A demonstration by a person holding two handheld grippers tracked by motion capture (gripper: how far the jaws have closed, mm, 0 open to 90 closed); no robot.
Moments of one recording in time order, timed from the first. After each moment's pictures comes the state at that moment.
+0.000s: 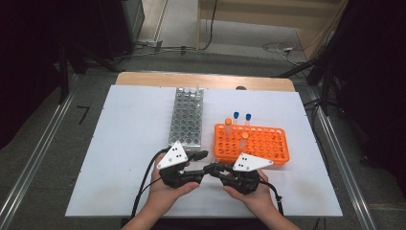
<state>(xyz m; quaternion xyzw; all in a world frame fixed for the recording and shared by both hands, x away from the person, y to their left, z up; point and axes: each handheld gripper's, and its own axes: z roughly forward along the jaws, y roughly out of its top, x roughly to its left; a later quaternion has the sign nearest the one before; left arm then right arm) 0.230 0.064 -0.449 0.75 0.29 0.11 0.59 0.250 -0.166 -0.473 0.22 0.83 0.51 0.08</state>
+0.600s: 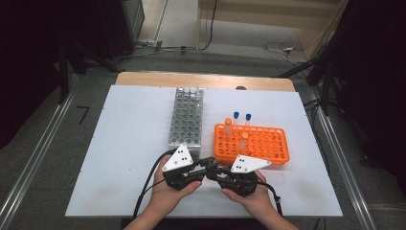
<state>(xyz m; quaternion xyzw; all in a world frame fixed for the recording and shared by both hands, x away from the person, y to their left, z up) 0.229 0.058 -0.450 0.76 0.27 0.11 0.58 0.246 -0.162 -0.471 0.20 0.83 0.51 0.06</state>
